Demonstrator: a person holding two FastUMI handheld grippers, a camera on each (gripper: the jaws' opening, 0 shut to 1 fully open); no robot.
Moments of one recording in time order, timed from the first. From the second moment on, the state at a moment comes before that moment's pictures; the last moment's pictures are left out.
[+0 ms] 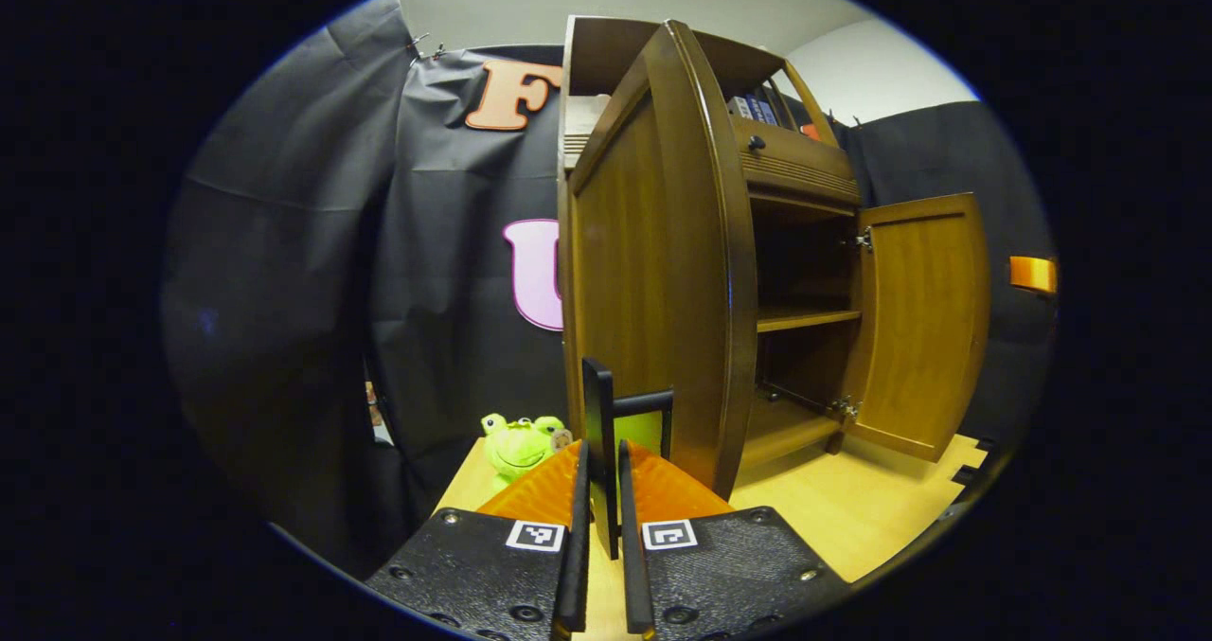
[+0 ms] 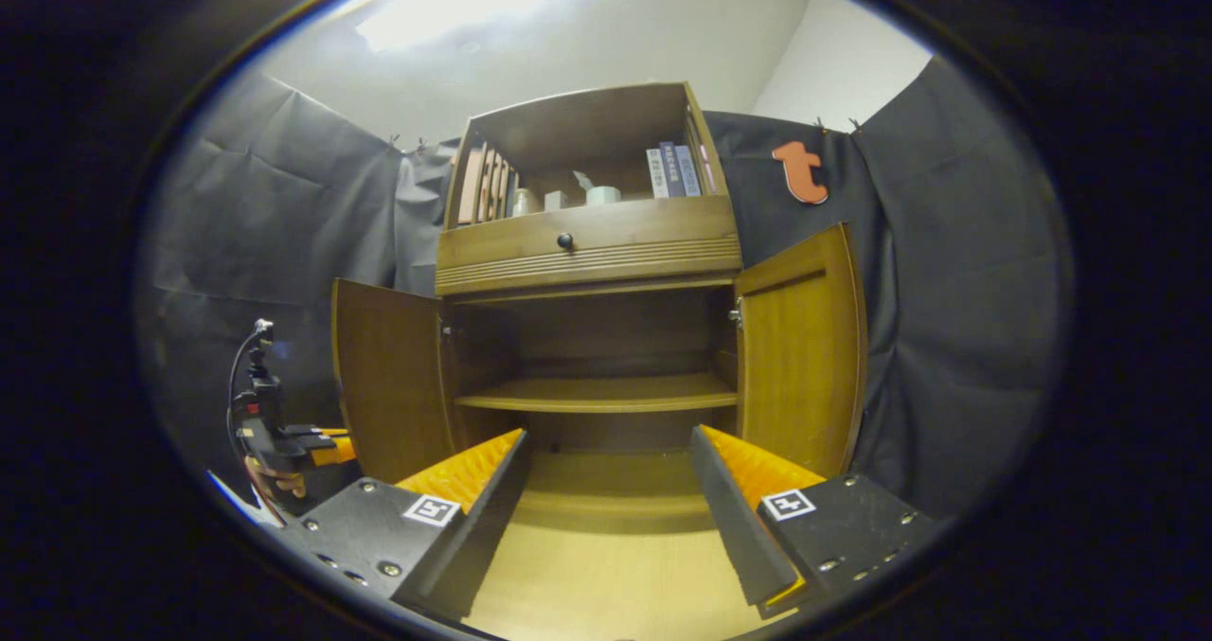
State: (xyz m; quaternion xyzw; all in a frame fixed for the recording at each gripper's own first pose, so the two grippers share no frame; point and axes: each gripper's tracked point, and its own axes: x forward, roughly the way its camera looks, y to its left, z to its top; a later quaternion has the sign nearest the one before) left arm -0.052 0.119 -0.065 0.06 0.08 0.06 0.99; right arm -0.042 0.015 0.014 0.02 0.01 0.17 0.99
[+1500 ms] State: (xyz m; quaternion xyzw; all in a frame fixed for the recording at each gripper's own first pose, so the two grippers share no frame) left arm -0.122 0.167 -0.045 0.02 0.07 0.11 0.99; right arm -0.038 -0.006 0.013 0.05 0.02 0.16 0.98
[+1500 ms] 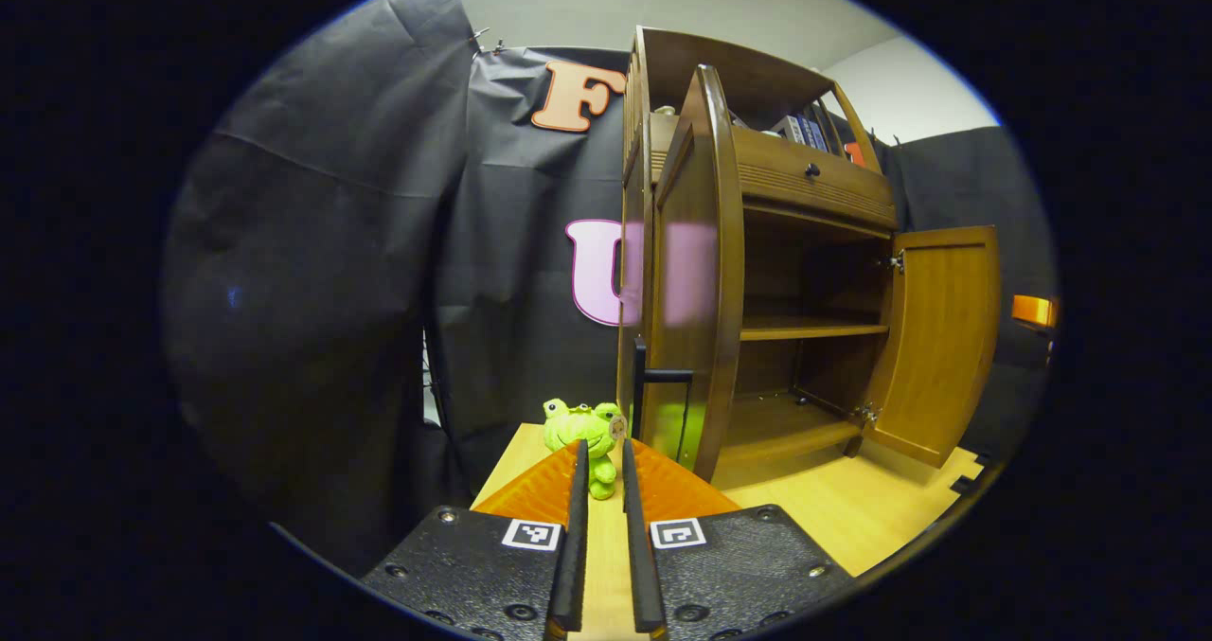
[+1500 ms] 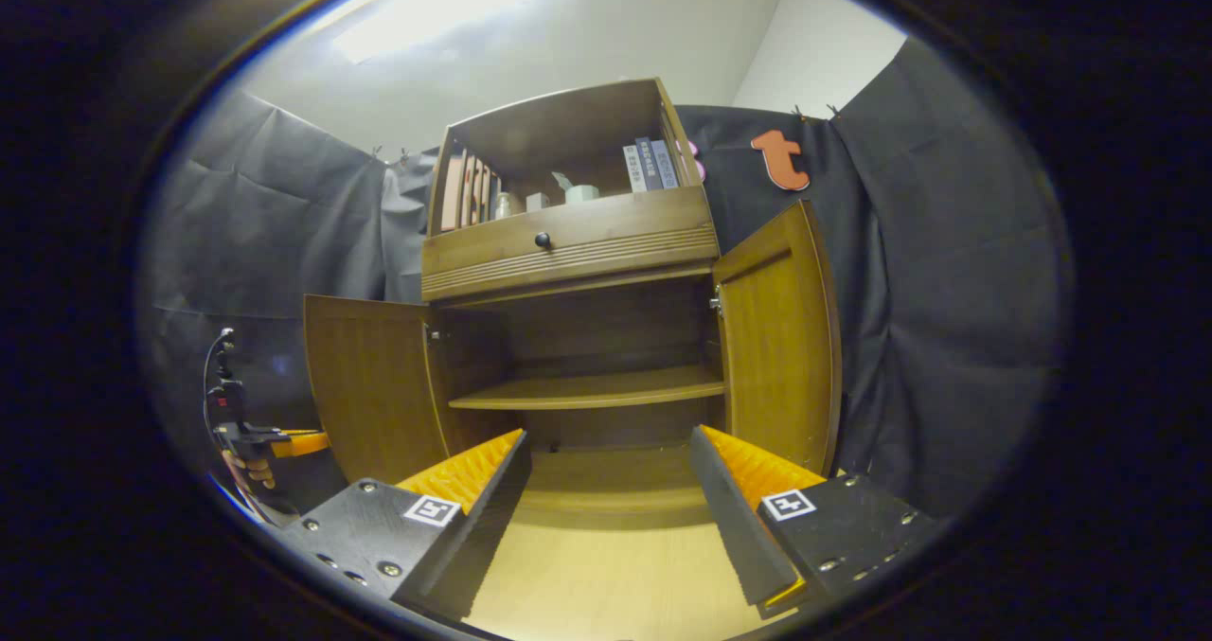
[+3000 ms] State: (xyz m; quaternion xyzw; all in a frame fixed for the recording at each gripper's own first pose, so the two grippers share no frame) left arm -0.003 -0.015 -0.025 0.03 0.04 0.06 1.00; right arm 0.010 -0.025 -0.001 0.03 -0.01 0.16 0.99
